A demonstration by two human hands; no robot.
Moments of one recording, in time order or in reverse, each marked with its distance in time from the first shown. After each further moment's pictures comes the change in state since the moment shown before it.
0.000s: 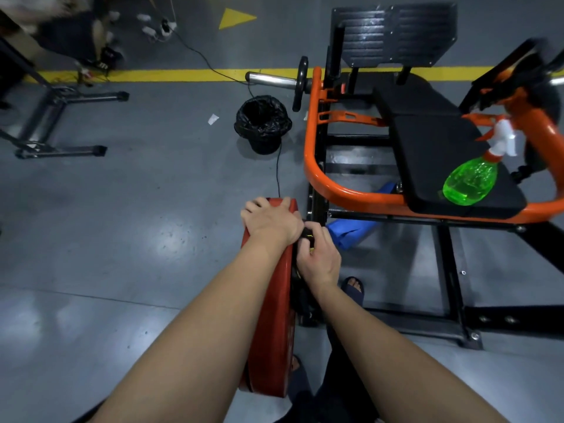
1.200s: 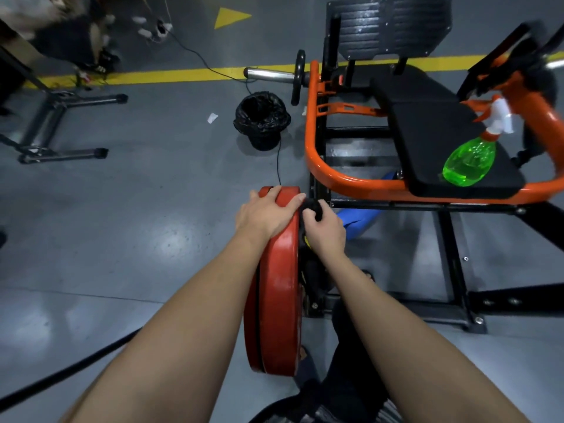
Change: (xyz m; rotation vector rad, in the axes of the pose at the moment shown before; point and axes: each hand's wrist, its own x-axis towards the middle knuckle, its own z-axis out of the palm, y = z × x) left_hand -0.023 -0.045 0.003 -0.403 0.035 0.081; right_hand 0.014 -0.016 -0.010 0.059 -0.061 0.152
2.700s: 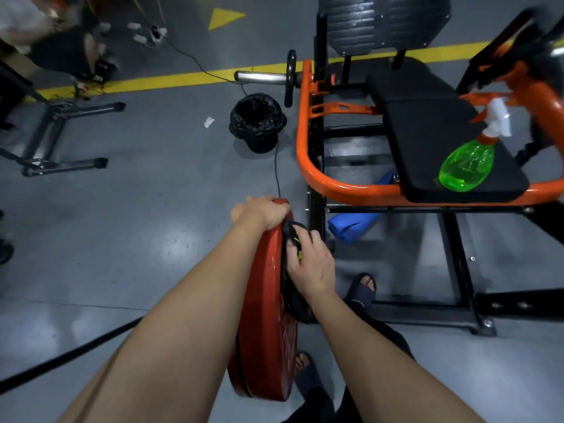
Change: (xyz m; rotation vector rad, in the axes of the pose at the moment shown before) left_hand 0.049 0.043 -0.009 0.215 -0.173 -0.134; right_hand -0.012 0.041 0.020 -0.223 0.081 -0.317
